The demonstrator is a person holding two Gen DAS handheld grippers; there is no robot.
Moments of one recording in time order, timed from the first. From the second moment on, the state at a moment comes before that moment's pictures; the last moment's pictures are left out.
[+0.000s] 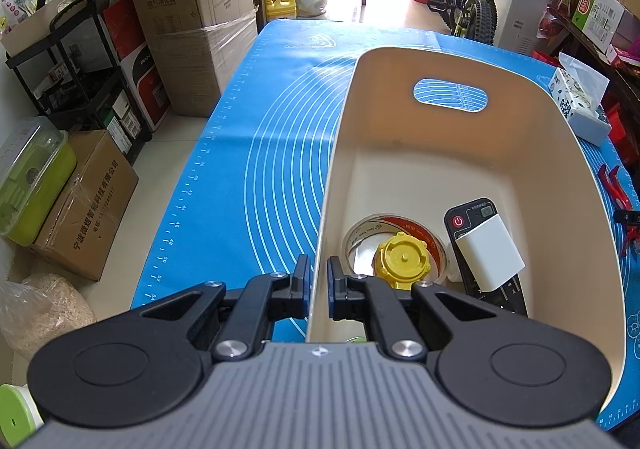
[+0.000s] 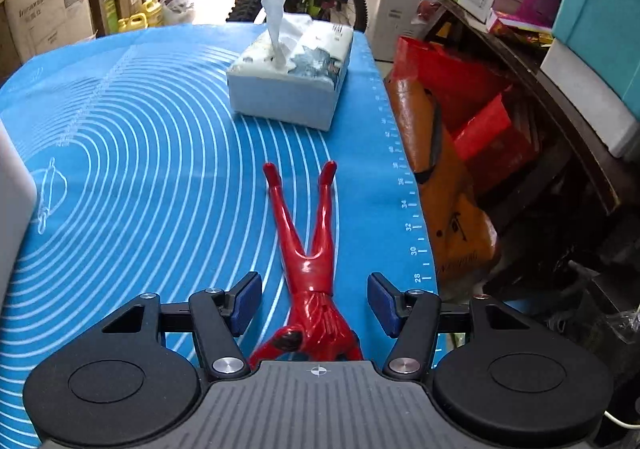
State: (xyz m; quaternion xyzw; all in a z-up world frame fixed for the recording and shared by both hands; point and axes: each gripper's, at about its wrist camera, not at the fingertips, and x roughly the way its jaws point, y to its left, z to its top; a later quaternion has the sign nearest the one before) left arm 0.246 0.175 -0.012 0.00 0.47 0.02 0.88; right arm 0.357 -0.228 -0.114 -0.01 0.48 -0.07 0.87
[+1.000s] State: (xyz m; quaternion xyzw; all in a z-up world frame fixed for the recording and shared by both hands) left arm 0.247 0.173 -0.013 0.01 0.47 0.03 0.88; right arm 0.330 -0.176 -0.047 -0.01 0.40 0.00 0.92
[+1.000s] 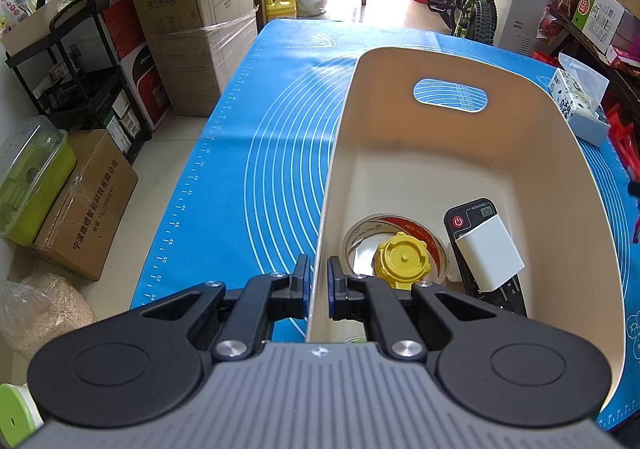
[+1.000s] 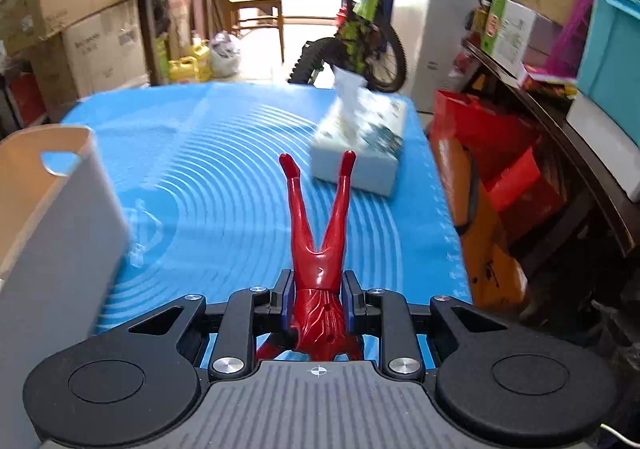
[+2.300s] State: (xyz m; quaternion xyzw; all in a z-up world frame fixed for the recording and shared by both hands) left arm 0.249 0.173 -0.013 0.01 0.46 0.03 0.88; right arm 0.305 0.035 -0.038 -0.06 0.44 0.19 0.87
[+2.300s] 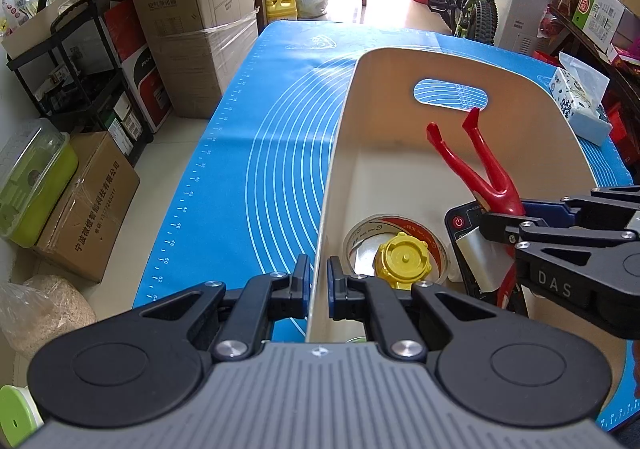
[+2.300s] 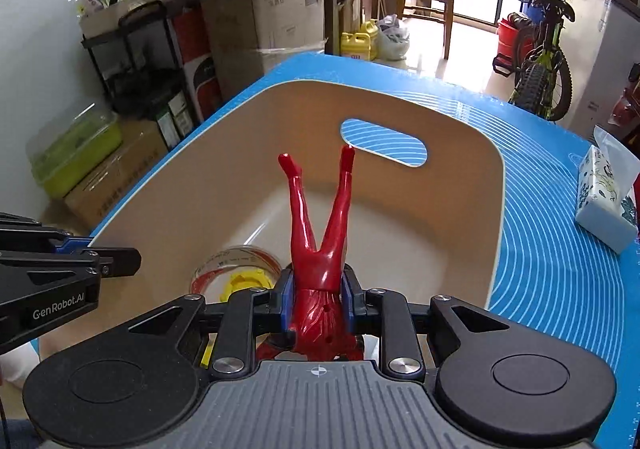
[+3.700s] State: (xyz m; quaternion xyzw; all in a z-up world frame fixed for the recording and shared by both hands) left arm 0.149 0.088 0.084 0.05 0.38 0.04 0.92; right arm 0.178 -0.087 0.072 -0.01 0.35 0.13 0.93
